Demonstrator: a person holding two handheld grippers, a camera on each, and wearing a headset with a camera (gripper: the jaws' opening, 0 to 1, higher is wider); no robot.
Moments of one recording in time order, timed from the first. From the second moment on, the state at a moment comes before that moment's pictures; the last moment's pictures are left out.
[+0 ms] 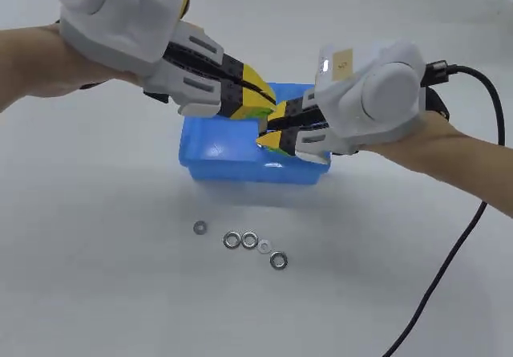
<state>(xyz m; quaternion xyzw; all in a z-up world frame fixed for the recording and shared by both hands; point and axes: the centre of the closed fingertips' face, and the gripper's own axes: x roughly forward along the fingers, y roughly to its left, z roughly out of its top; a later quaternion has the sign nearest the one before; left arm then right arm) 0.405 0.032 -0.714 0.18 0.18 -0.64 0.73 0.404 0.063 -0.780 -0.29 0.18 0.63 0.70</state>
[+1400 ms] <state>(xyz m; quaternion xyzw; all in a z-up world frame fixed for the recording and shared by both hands) 0.301 0.007 -0.647 0.21 0.13 -0.66 0.71 0.313 0.041 -0.714 -0.30 0.13 0.63 0.71</state>
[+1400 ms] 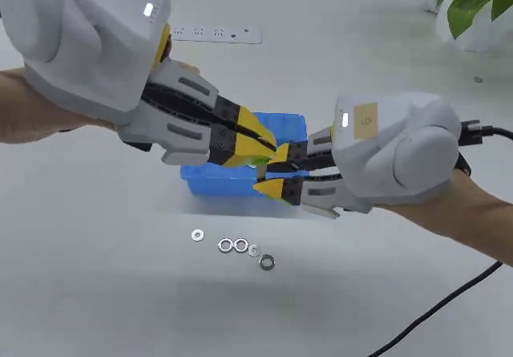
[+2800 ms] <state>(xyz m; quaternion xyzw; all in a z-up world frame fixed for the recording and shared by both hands) 0.255 -0.006 -0.705 0.17 0.17 -0.67 0.70 0.259 0.027 -0.776 -0.28 0.19 0.64 0.69</state>
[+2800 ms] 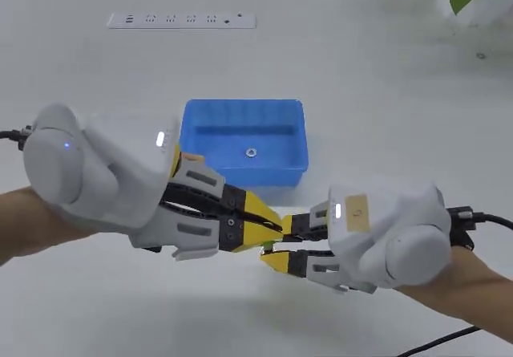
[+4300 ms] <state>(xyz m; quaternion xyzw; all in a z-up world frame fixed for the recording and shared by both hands) 0.259 -0.003 -0.703 0.15 0.18 -0.67 0.70 0.262 0.031 -0.775 -0.27 0.21 0.63 0.69</state>
